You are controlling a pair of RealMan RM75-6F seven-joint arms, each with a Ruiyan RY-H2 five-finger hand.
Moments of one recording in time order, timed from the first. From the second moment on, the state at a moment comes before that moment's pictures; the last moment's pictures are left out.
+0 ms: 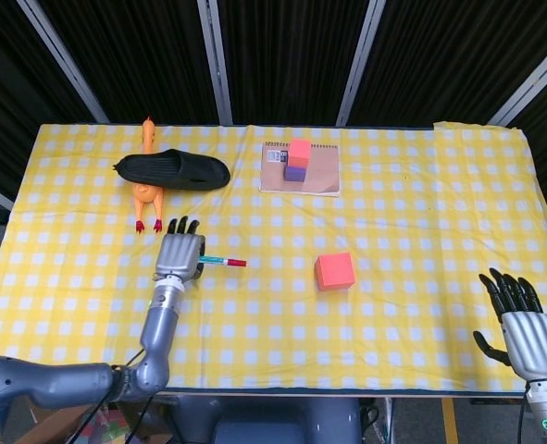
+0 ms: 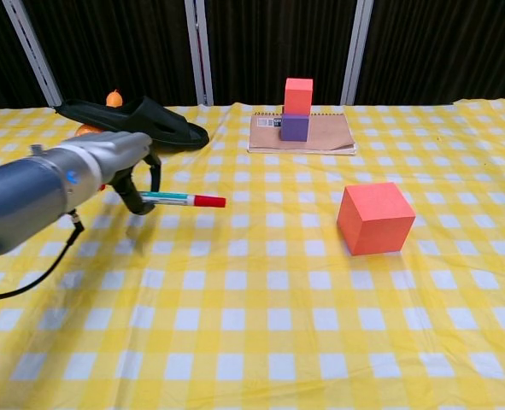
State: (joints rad) left arm -0.85 -1.73 -0.29 -1.55 0.53 1.23 0.92; right arm 0.08 -1.07 0.02 -1.65 -1.51 1.42 -0.04
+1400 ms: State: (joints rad) left arm -0.36 -1.27 0.01 -1.65 1.29 1.50 0.25; right arm 0.09 -1.10 0.03 -1.63 -1.52 1.44 -0.11
